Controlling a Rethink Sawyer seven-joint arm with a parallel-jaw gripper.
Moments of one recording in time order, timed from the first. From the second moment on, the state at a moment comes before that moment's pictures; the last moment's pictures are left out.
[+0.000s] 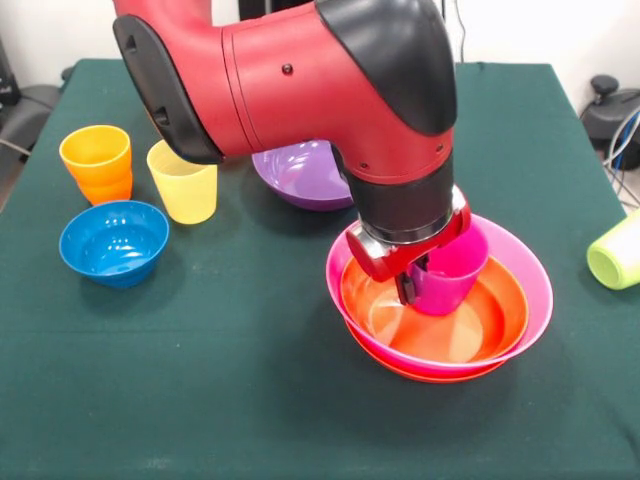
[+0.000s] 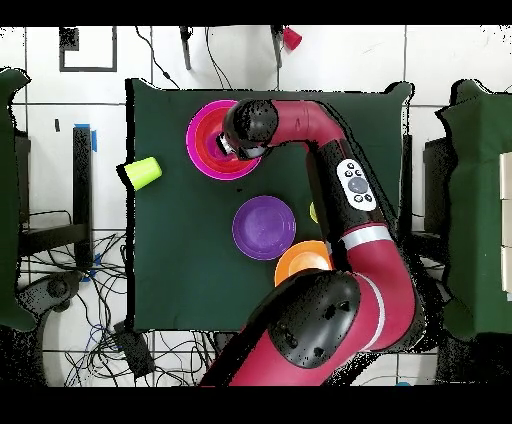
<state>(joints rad) -0.52 -0.22 0.71 1.06 -0.57 1.01 1.32</state>
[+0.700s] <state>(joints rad) -0.52 -0.21 0.71 1.06 -0.57 1.01 1.32</state>
